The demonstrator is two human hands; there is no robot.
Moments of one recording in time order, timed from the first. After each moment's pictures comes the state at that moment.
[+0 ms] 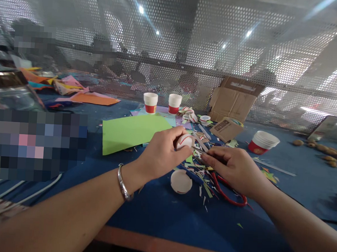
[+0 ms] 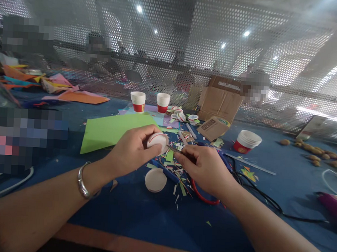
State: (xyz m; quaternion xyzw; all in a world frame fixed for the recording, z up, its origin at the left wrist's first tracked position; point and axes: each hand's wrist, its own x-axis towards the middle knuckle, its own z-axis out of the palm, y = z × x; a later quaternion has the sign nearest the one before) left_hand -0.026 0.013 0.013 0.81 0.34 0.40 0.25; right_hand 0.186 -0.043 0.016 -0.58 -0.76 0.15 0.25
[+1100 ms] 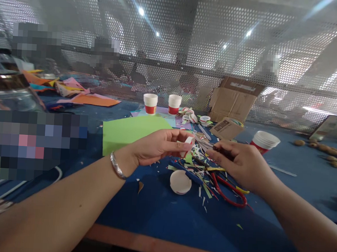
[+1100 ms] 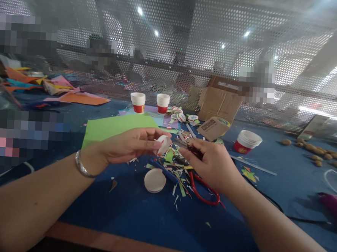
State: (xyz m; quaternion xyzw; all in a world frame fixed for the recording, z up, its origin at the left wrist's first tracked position) left_hand -0.038 0.041 0.015 0.63 0.23 0.25 0.70; right_hand 0.198 -0.043 0.024 -0.59 -0.76 0.07 0.27
